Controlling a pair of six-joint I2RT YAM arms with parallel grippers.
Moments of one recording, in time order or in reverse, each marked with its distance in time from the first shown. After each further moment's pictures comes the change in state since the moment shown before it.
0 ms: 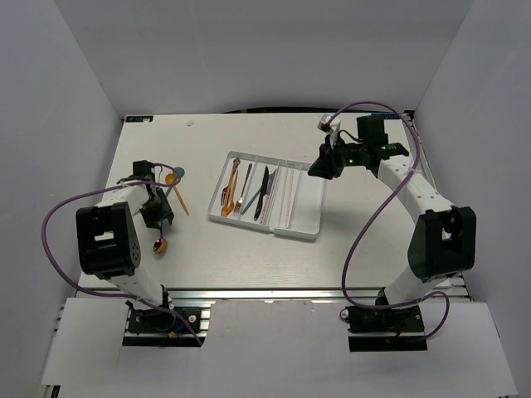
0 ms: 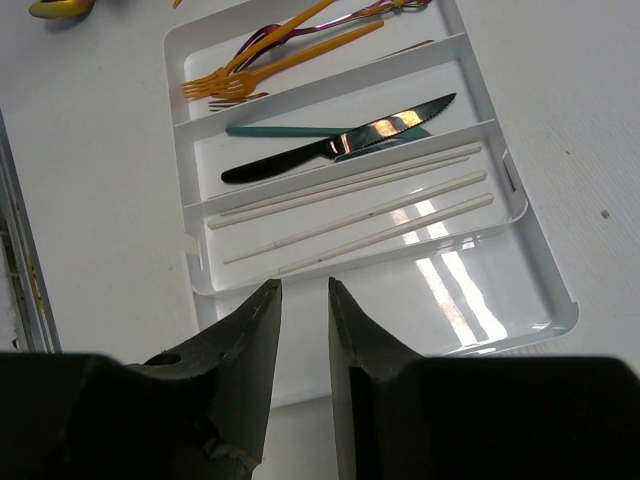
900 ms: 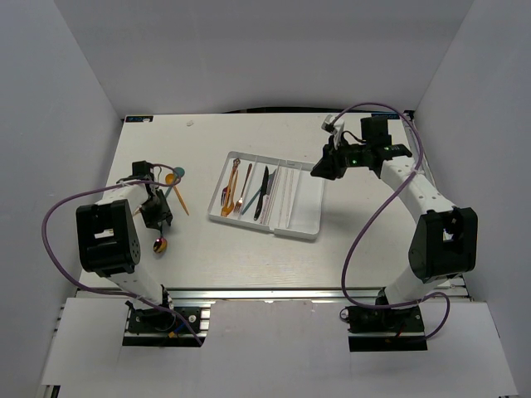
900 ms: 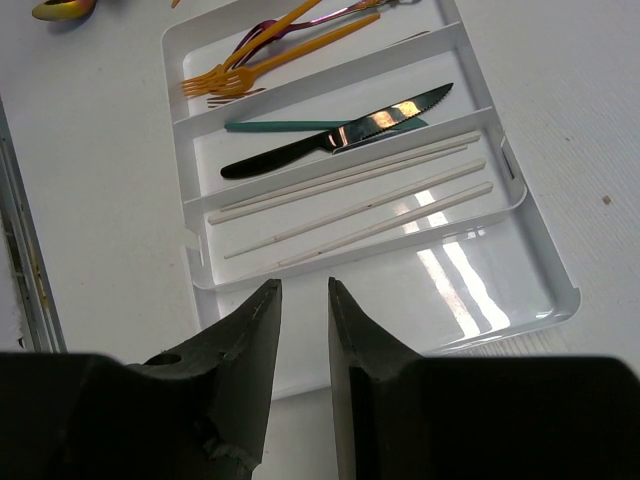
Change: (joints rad) left arm 0.013 0.023 0.005 0.000 0.005 0.045; right arm -0.021 -0.008 -0.016 0.000 -0.016 0.006
